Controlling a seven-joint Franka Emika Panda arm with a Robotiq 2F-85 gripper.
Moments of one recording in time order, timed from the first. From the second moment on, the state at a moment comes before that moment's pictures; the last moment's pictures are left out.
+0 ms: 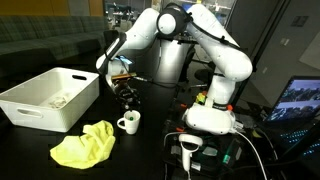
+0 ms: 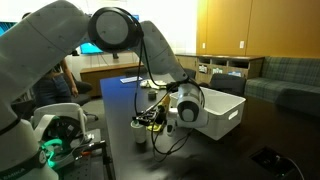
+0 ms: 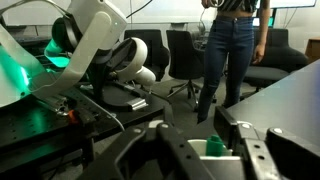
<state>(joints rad) 0.01 0.95 -0.03 -1.64 0.70 1.19 0.34</state>
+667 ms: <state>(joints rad) 0.02 0.86 -0.06 -1.66 0.67 1.28 0.34</state>
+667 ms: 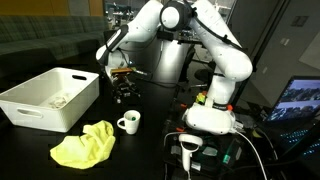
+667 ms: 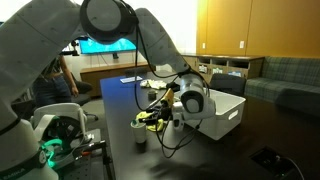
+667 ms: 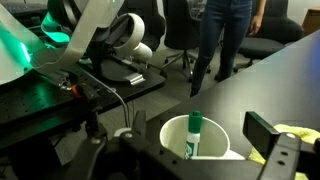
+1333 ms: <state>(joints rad) 0.13 0.52 -0.04 -1.74 0.41 1.48 0.36</state>
